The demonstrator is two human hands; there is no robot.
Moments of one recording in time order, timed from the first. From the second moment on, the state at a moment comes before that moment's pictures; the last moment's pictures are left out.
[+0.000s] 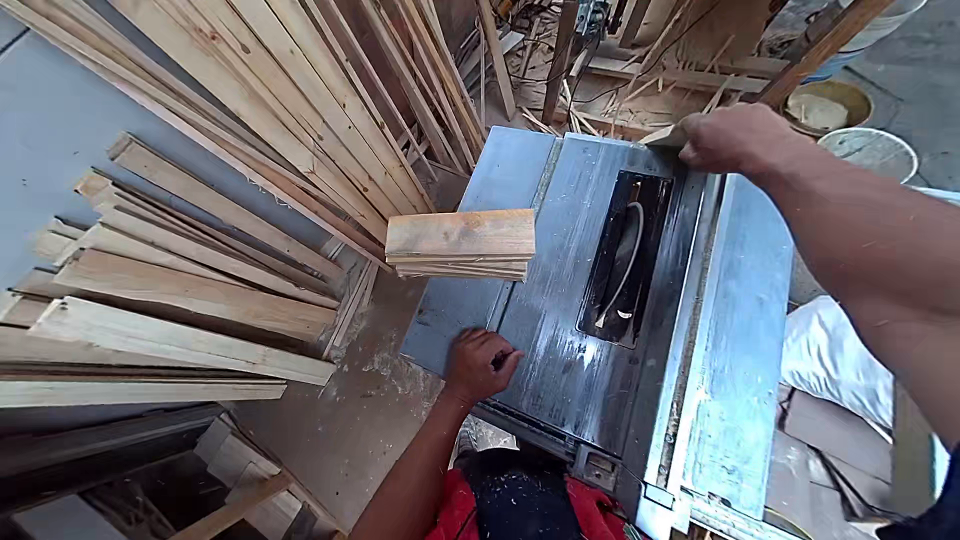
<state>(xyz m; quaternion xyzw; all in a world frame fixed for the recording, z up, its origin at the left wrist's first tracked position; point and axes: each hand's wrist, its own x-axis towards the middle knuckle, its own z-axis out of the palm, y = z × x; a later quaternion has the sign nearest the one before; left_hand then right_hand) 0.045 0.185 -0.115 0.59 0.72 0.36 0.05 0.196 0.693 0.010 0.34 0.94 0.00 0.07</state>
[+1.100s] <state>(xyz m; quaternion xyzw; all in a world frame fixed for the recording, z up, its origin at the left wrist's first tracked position) -0.136 0.256 0.057 0.66 0.74 0.01 0.07 0.512 0.178 -0.034 0.51 0.82 -0.07 -0.26</state>
